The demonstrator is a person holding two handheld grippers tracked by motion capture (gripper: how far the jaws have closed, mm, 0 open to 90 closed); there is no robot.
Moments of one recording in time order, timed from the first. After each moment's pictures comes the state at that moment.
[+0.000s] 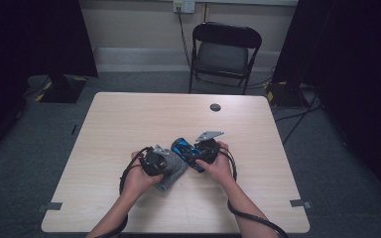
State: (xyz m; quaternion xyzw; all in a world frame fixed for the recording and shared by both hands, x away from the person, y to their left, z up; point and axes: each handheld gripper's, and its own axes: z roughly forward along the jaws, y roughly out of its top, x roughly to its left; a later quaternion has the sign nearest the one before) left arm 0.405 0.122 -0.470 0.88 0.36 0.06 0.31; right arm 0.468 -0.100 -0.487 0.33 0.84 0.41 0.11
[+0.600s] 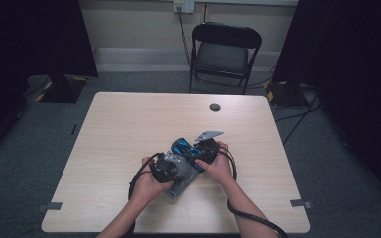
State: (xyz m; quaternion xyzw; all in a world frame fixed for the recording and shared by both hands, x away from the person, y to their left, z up) left arm 0.388 0.093 -0.469 0.89 0.32 0.04 0.32; right arm 0.468 -0.099 -0.486 0.33 0.84 0.41 0.11
